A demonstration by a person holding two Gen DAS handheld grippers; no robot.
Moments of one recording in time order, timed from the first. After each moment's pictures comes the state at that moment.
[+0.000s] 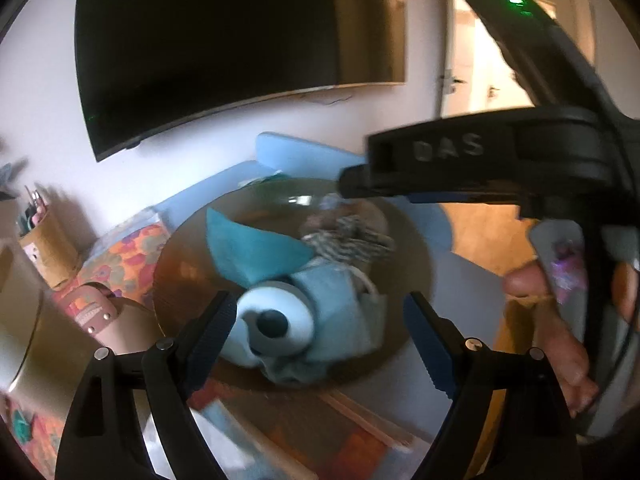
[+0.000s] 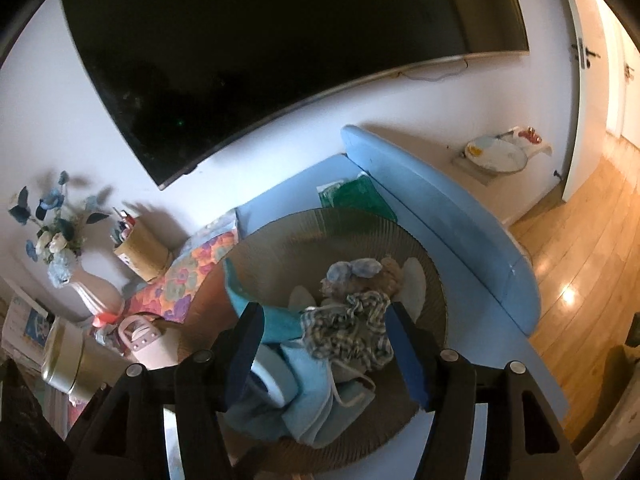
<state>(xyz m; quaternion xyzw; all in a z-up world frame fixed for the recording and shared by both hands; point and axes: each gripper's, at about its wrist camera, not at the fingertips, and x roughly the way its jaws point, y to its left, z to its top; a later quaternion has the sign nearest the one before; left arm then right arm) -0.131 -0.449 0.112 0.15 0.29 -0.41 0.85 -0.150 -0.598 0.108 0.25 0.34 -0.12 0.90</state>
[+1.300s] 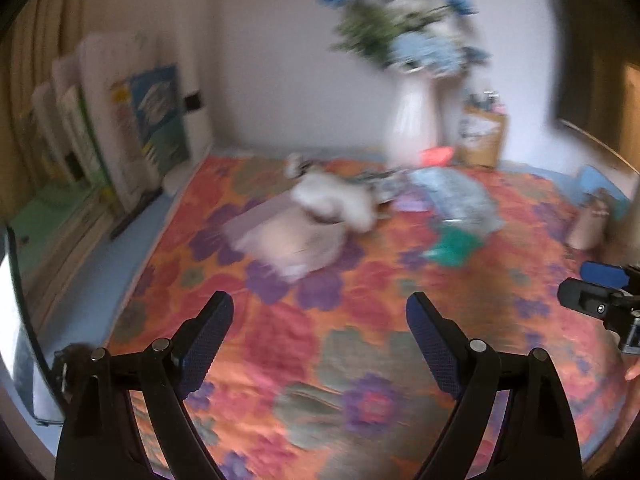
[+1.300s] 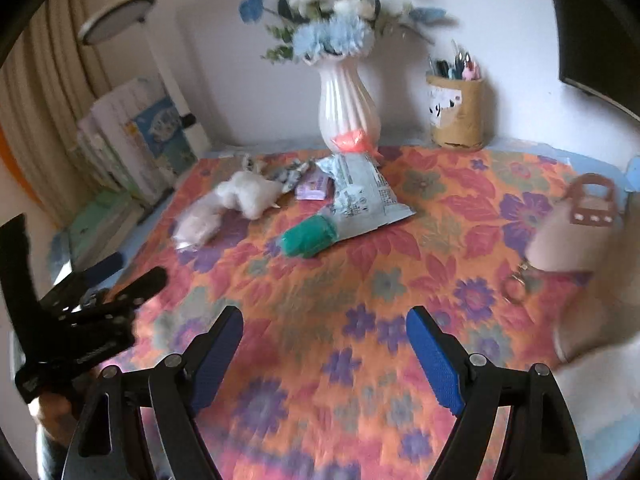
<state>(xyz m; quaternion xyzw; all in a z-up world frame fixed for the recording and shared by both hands) -0.064 0.058 0.055 0.01 0.34 0.00 0.94 -0.064 -0.163 0.057 0.07 0.39 0.14 0.91</state>
